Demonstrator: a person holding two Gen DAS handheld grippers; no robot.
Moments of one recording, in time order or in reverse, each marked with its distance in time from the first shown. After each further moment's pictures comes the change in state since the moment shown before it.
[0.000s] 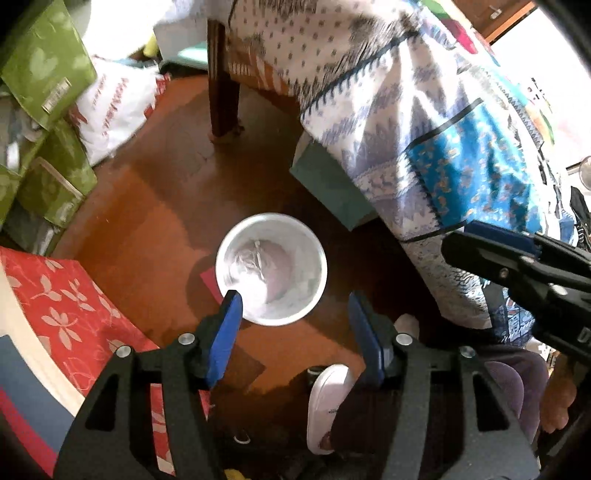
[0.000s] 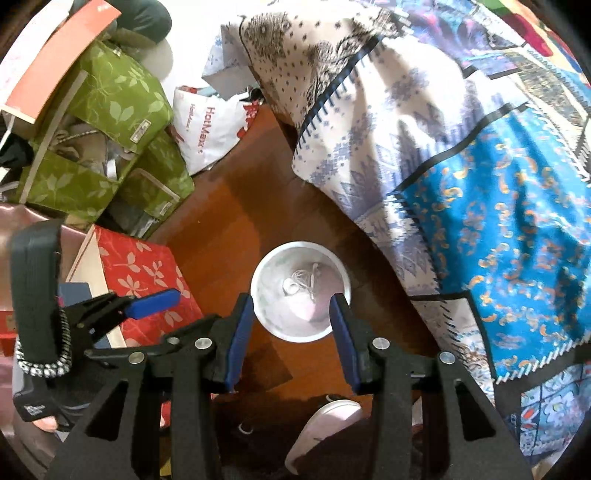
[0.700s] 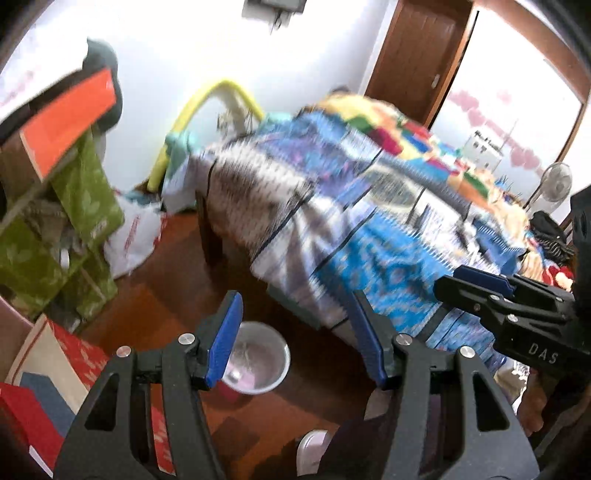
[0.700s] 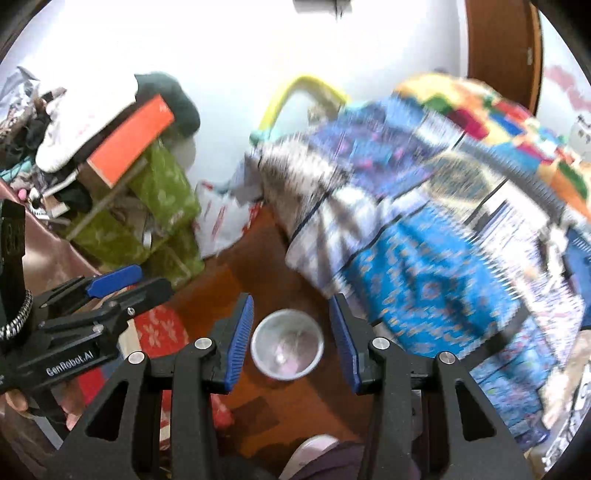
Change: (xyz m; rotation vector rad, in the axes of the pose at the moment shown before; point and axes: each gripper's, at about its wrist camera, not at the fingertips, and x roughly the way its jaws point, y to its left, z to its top) left arm -0.193 -0.088 -0.035 0.123 -0.493 -0.023; right arm -0.181 0.006 -0.061 -0.040 -0.430 -0.067
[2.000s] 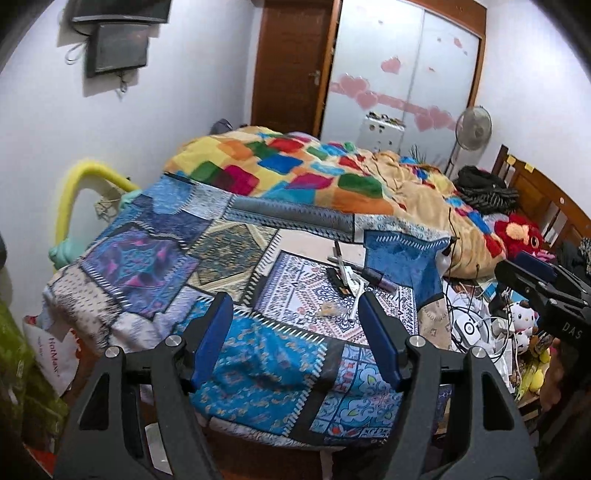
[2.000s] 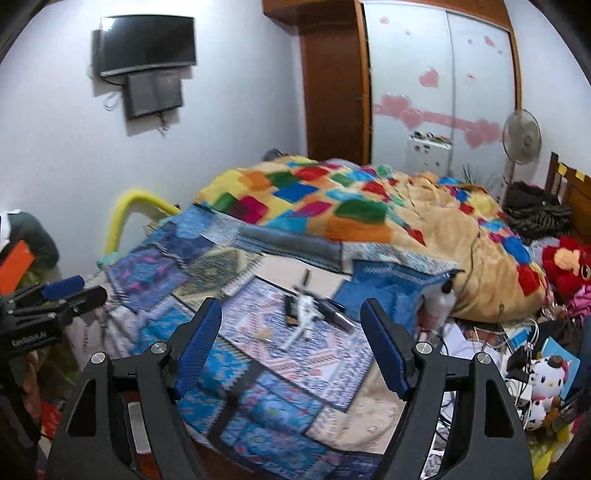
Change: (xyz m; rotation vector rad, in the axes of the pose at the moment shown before) left arm 0.076 -0.286 0.077 0.352 -0.075 -0.239; right arm -0.161 -0.245 -0.029 0.268 -0.351 -0.479
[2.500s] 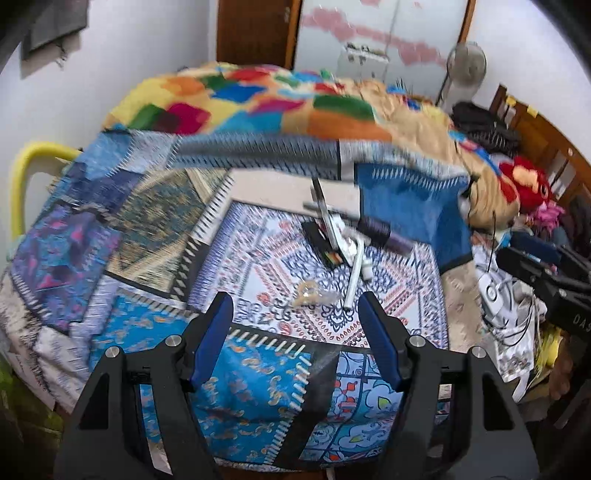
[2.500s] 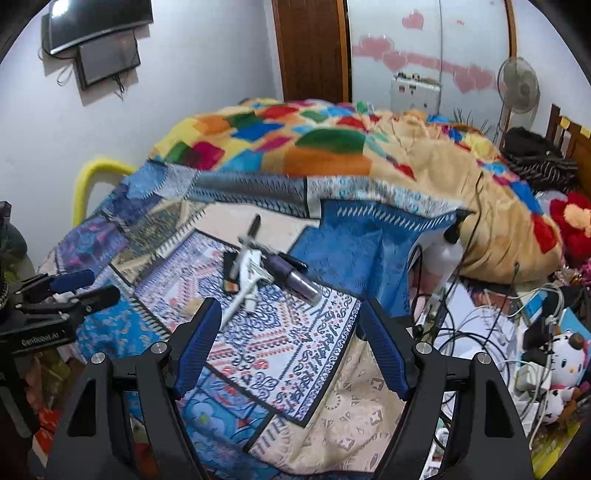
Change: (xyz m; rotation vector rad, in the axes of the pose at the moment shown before) left arm 0.180 -0.037 -0.013 0.088 0.253 -0.064; right arm 0.112 -0.068 -0.029 0.065 0.201 -0.025
